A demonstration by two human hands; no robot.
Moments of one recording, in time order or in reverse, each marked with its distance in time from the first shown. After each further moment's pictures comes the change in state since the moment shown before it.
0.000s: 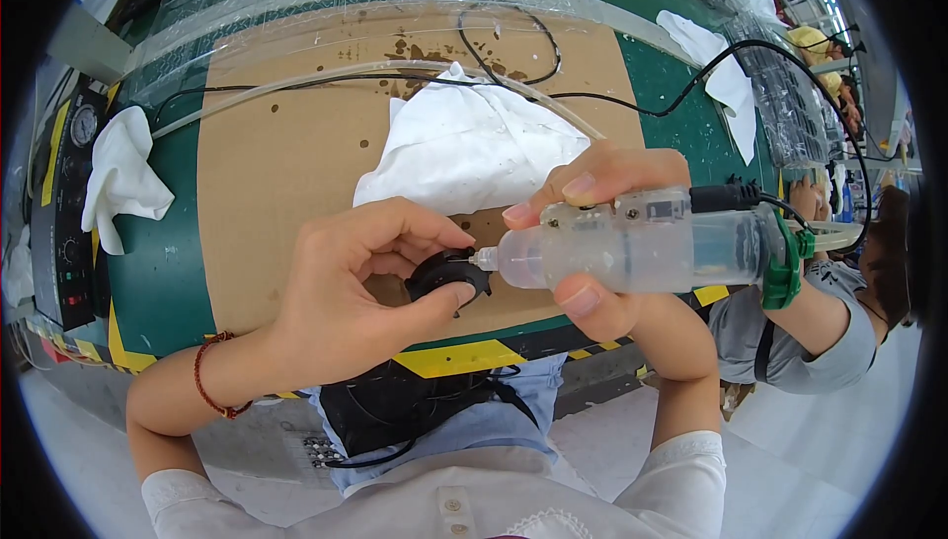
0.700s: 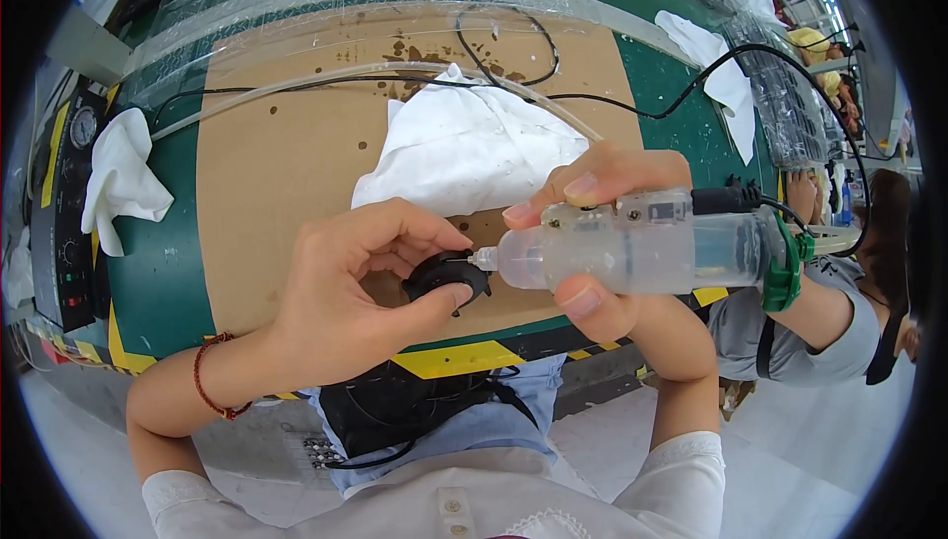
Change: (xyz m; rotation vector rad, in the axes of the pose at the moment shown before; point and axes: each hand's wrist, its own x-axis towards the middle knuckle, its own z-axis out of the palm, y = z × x) left_hand 0.001 -0.005 0.003 -0.025 0.065 0.076; right_hand -0.003 0.001 0.002 0.022 0.038 -0.005
